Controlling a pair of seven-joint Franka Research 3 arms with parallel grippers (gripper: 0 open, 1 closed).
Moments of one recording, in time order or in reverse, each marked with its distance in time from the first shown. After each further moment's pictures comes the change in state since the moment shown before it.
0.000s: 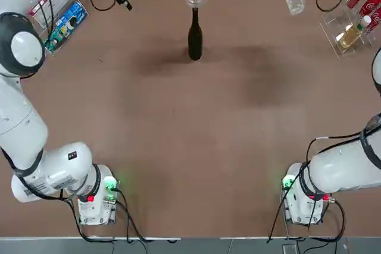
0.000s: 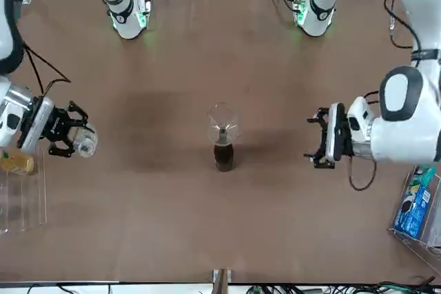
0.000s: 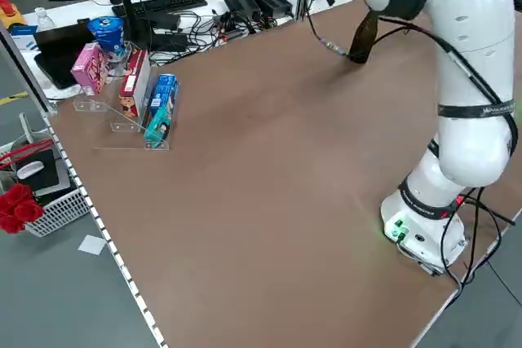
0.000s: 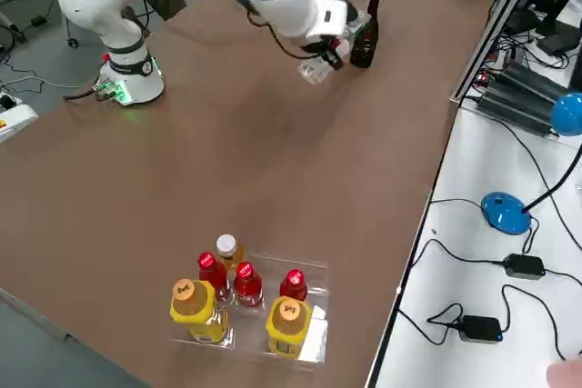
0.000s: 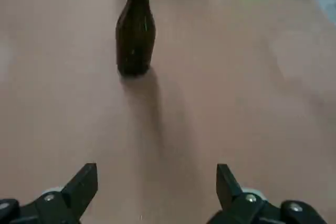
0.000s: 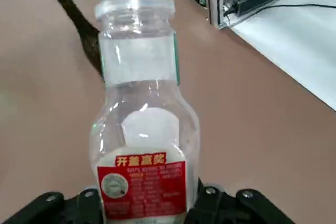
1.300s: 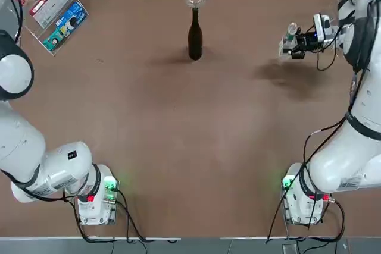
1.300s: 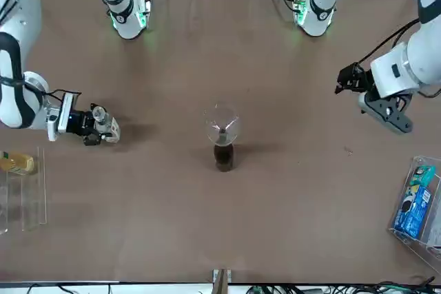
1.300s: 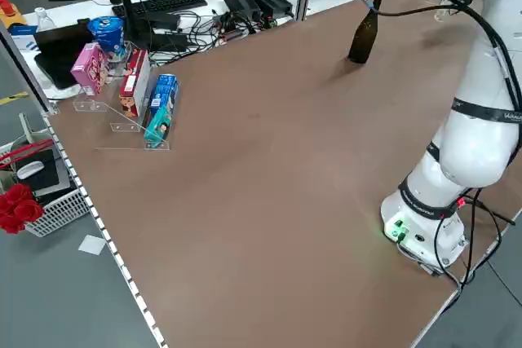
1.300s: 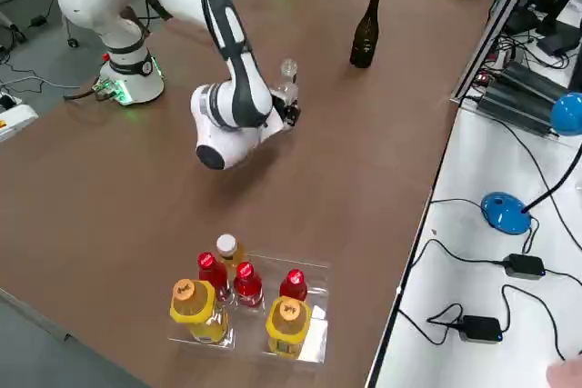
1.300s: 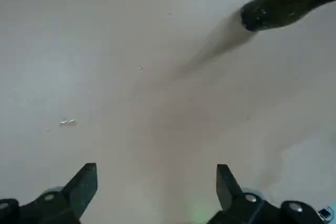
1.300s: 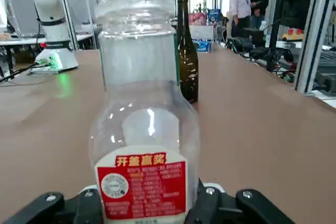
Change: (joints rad) left arm 0.013 -0.275 0.010 0.050 0.230 -0.226 -1.255; right arm -0.027 0.464 -0.228 -0.138 0.459 -0.519 -1.082
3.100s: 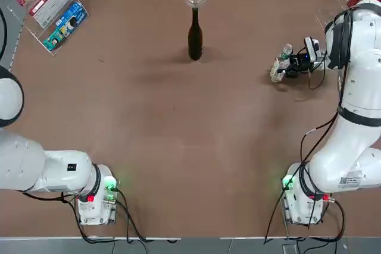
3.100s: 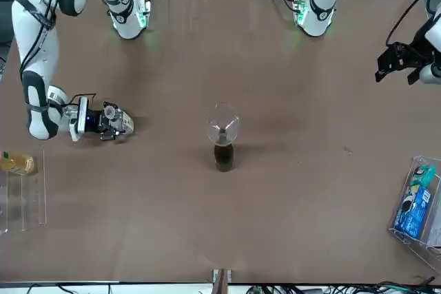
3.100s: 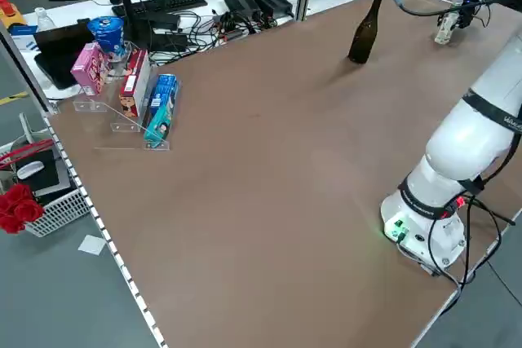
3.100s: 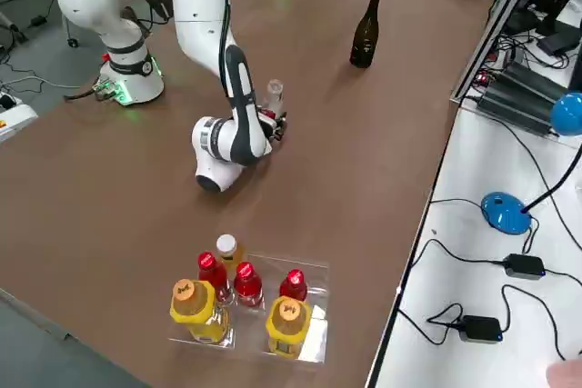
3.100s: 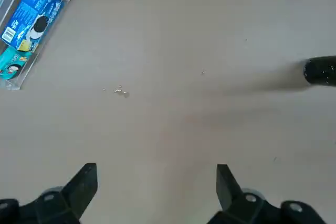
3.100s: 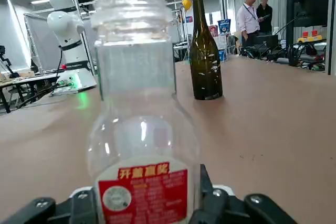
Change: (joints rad) left arm -0.339 -0.236 0.527 -0.173 -0.017 0.089 -0.194; right arm -0.008 0.191 -0.001 0.021 0.036 -0.129 -0.061
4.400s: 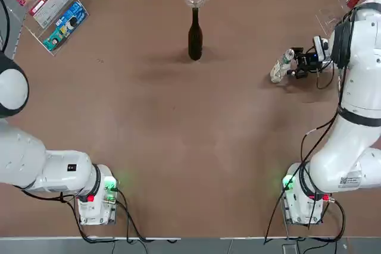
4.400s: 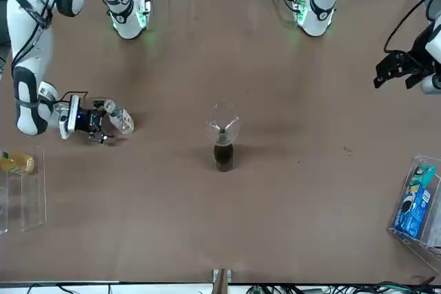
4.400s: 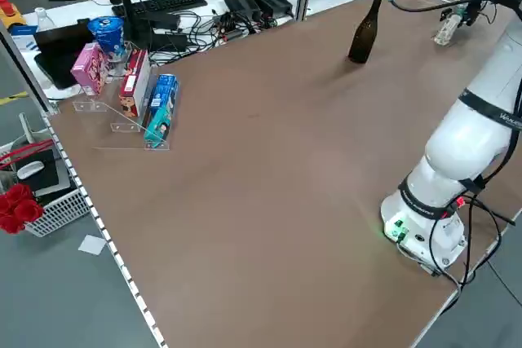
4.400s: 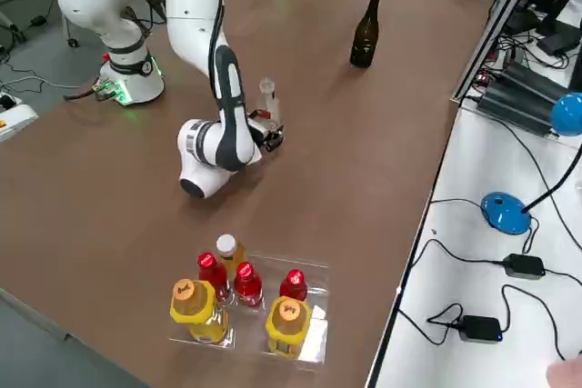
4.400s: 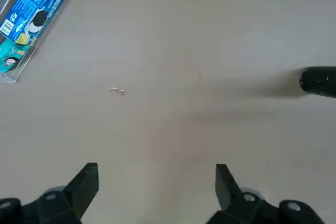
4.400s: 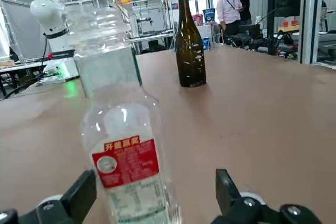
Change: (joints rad) left arm -0.011 0.060 -0.004 0.090 0.008 -0.047 -0.070; right arm 0.012 -0.001 -0.115 0.004 -0.001 -0.010 0.008
